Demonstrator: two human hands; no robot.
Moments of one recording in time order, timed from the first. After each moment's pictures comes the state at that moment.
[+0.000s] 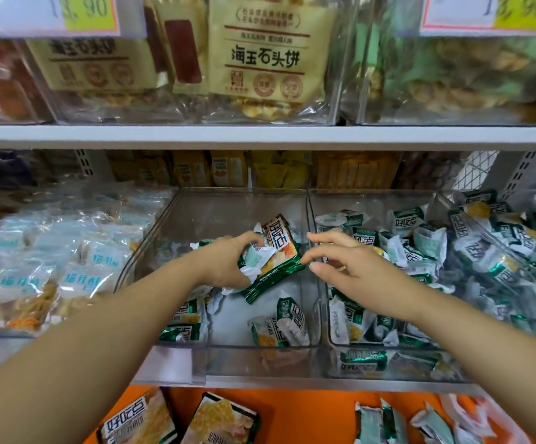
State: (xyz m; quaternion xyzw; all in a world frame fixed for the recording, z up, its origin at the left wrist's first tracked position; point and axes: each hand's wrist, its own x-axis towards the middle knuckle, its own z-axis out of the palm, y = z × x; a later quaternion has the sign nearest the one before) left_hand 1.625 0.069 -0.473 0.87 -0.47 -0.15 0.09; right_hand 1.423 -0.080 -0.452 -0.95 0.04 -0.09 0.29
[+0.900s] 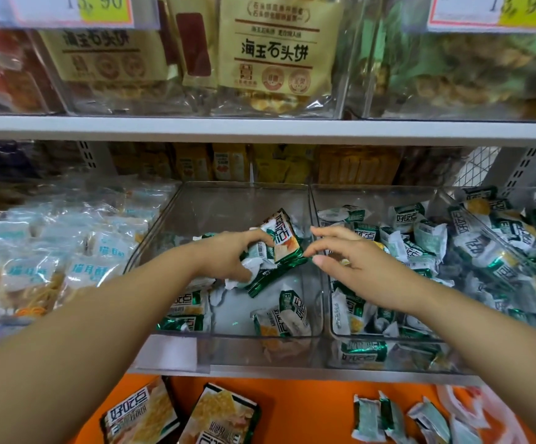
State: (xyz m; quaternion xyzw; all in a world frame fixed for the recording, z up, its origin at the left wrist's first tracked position) left_hand 1.618 0.077 -0.459 0.83 -0.51 -0.19 0.11; right_hand 1.421 -0.075 -0.445 -0.95 0.05 -0.07 0.29
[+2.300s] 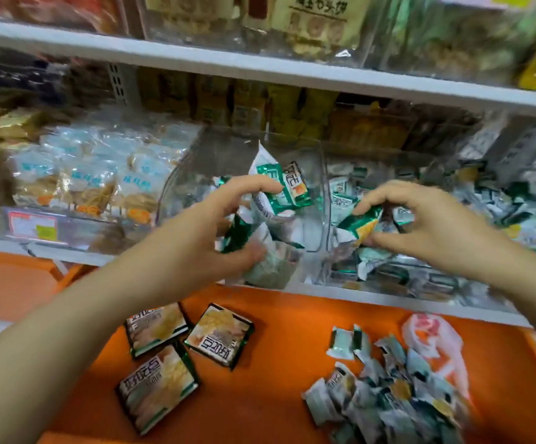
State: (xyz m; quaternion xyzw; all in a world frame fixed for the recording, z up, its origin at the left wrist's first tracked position) left_hand 1.458 0.224 -0.411 0.75 -0.49 -0.11 0.42; right_hand 1.329 -0.029 -0.386 -0.97 0.02 -0.12 0.23
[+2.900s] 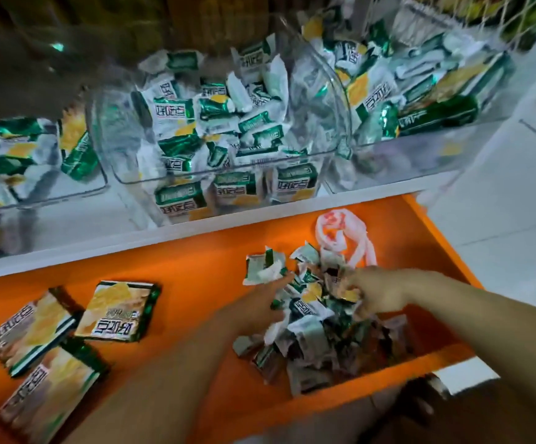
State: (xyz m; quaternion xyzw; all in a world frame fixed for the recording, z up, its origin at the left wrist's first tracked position) left_hand 1.325 0.001 -0.676 0.72 -0.51 -0.46 0.13; right_hand 1.160 -0.161 -0.627 -0.87 0.24 0.38 0.21
